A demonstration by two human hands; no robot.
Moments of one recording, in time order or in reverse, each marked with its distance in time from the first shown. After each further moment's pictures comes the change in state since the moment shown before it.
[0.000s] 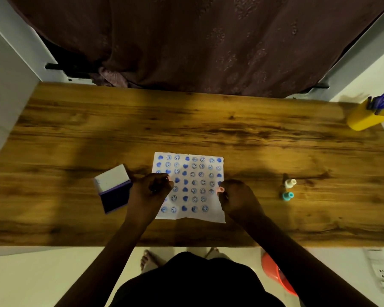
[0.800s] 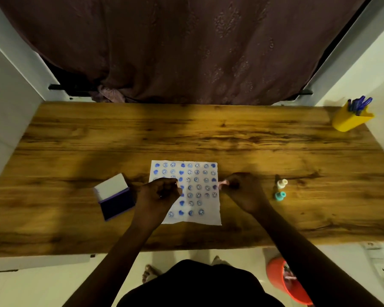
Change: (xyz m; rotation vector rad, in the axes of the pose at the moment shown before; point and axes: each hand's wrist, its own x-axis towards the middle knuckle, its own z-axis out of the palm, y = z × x) left_hand -0.018 0.033 0.007 -0.049 -0.061 0.045; right_hand 0.010 0.003 -0.045 0.330 0.067 0.290
